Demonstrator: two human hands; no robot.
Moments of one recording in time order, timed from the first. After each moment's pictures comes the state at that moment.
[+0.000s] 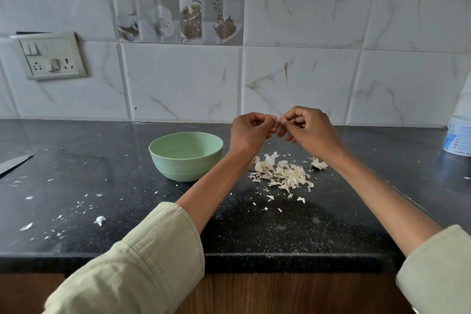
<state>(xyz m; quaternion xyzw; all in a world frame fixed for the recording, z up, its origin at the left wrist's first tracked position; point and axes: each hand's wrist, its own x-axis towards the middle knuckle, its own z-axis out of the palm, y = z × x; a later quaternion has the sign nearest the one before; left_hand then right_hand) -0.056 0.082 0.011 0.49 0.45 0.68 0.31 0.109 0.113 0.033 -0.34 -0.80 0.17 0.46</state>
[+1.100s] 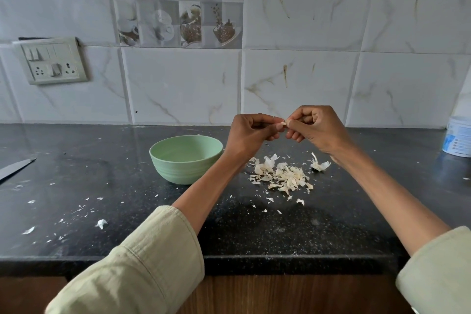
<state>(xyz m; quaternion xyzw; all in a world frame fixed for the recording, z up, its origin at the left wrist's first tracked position) -0.068 0.073 0.014 0.62 0.38 0.63 0.27 0.126 0.113 0.045 -0.31 -0.79 0.24 0.47</state>
